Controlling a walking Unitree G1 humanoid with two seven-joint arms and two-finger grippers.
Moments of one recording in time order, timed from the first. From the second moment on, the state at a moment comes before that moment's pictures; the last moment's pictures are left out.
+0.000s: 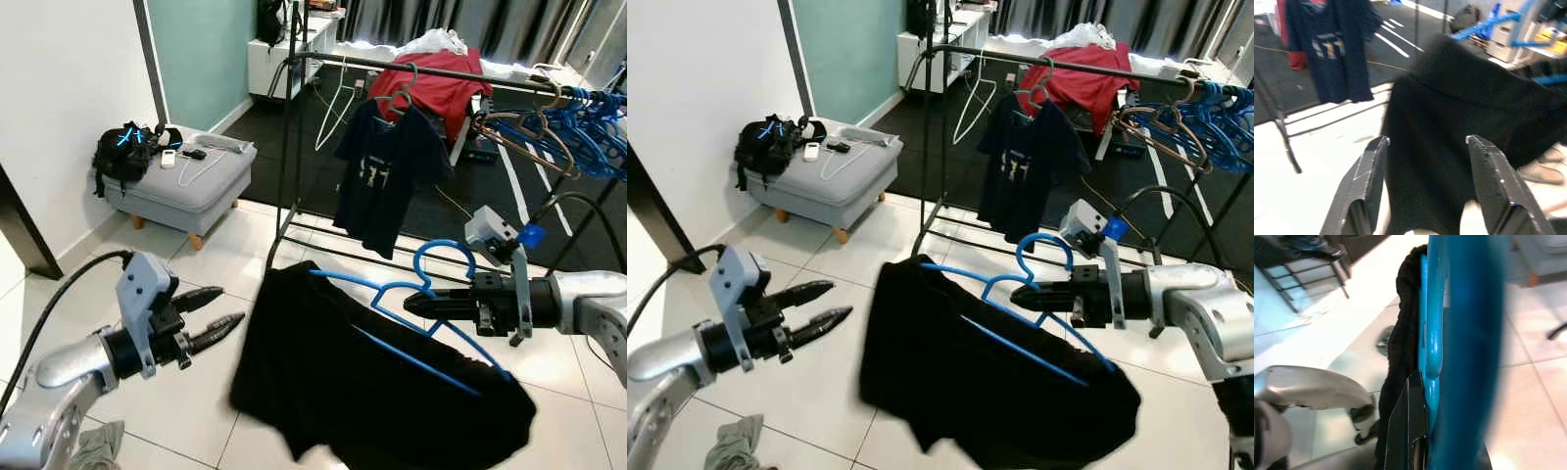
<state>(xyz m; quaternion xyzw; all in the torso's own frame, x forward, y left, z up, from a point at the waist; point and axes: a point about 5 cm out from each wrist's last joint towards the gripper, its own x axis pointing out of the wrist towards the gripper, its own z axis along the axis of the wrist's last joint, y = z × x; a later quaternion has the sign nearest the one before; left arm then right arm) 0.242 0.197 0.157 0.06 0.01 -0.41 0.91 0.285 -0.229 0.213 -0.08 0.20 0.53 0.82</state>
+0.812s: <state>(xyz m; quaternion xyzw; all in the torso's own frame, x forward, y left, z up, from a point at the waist) 0.261 0.212 0.162 -0.01 -0.04 -0.29 0.96 0.270 -0.177 0.181 -0.01 0.14 0.62 0.77</state>
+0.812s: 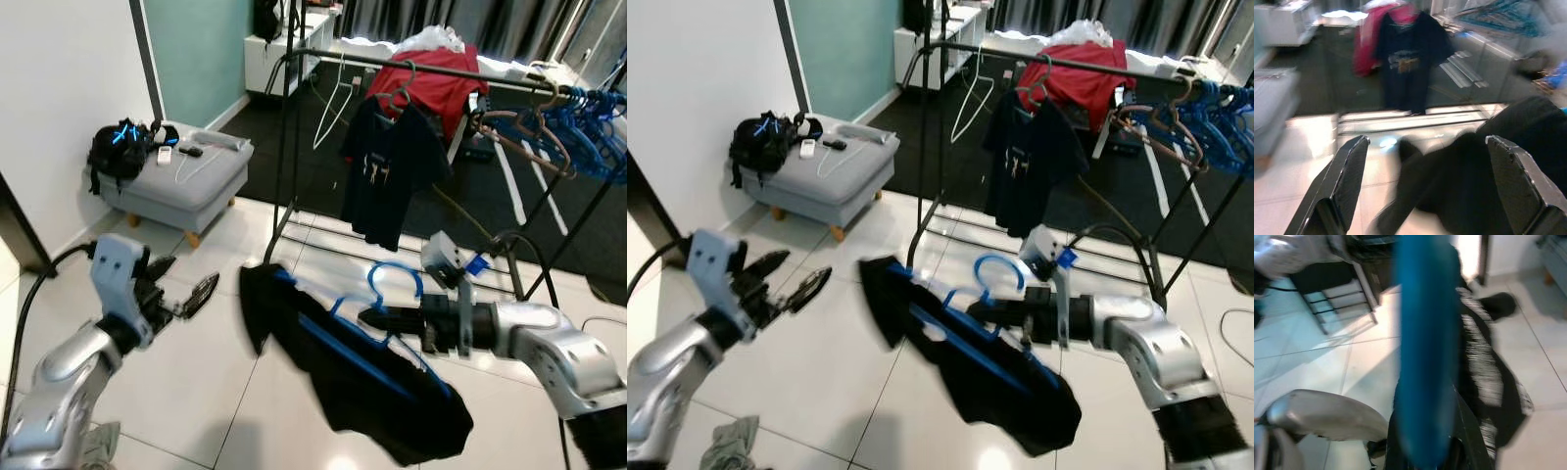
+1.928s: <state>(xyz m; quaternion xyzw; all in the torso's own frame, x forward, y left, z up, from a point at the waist) 0.196 0.199 0.235 0.15 0.06 -0.63 0.76 0.253 -0.183 0.222 -0.07 0.14 0.74 0.65</state>
